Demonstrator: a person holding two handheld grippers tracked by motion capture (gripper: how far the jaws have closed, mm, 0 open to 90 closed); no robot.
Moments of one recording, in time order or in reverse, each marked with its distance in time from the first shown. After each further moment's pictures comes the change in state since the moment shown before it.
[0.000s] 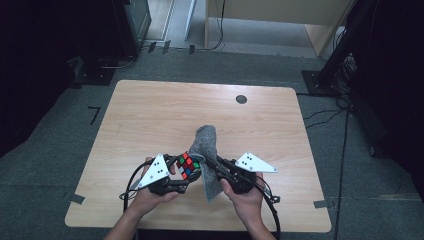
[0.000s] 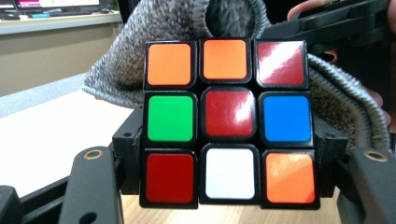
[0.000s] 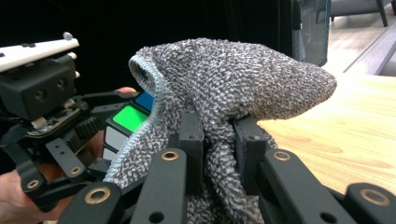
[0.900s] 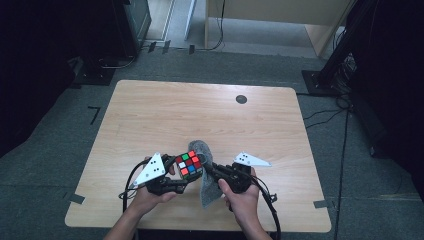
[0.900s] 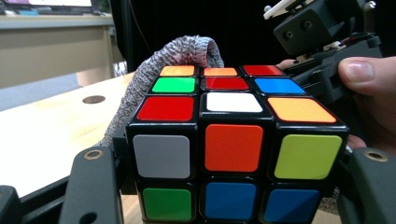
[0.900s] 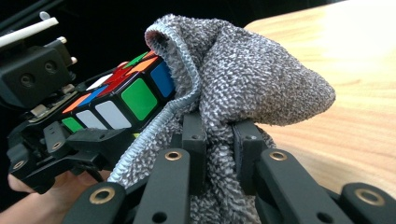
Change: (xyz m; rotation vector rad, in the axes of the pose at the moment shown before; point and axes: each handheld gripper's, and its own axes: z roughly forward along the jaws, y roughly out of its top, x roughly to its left) left arm 0.003 0.004 -0.004 -0.017 -0.050 -0.064; right arm -0.011 -0.019 0.014 0.108 0.107 0.258
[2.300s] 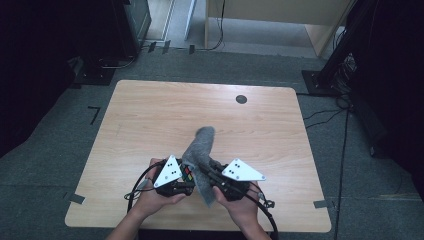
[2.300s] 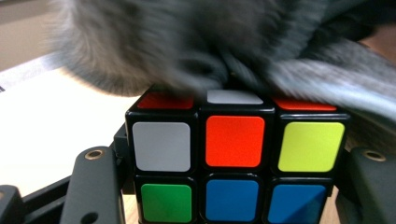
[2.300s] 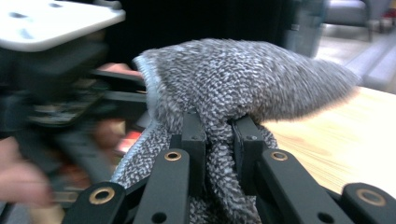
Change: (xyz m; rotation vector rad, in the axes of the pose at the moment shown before) left arm -0.016 -0.001 0.022 0.221 0.091 0.115; right arm 0.047 0.005 -0.005 -0.029 -0.177 -0.447
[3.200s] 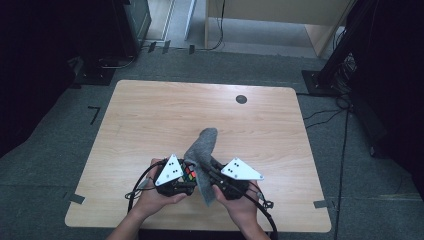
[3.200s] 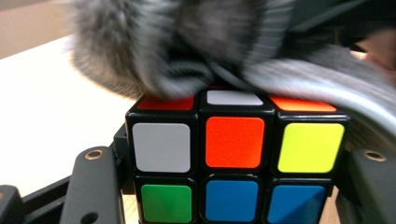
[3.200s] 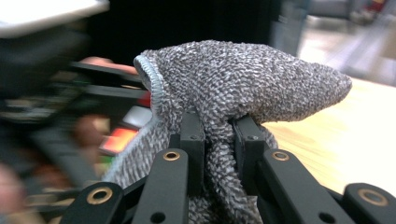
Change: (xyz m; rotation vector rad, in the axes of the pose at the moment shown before) left arm 0.000 0.001 0.003 0.024 -0.008 -0.025; right arm -0.001 -0.002 0.003 0.012 -0.022 0.017
